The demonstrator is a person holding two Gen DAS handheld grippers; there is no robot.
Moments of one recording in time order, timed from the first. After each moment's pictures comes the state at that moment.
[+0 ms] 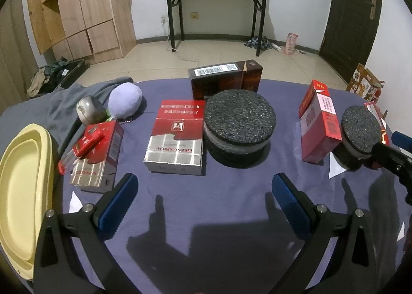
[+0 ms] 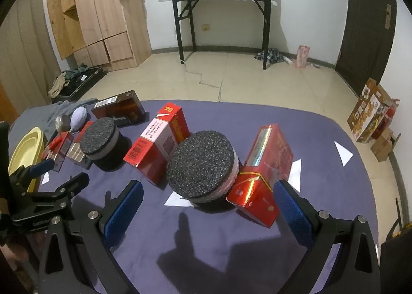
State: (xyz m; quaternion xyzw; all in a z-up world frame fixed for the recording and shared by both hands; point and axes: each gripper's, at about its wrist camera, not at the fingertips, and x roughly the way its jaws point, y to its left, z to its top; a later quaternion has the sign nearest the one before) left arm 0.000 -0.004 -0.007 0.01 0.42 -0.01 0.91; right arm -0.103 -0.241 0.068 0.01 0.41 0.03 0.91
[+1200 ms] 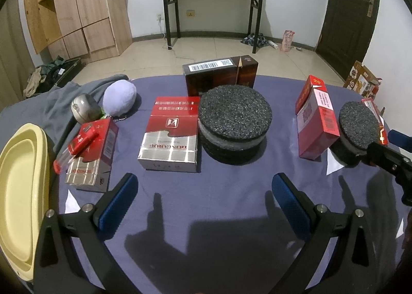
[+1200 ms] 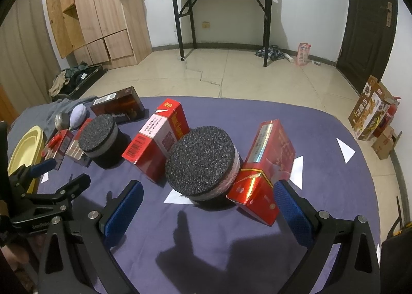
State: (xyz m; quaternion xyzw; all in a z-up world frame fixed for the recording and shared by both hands) left arm 0.002 -0.007 -0.005 0.01 0.43 -0.02 0.90; right arm -0.101 -0.242 0.066 0.01 0.42 0.04 0.91
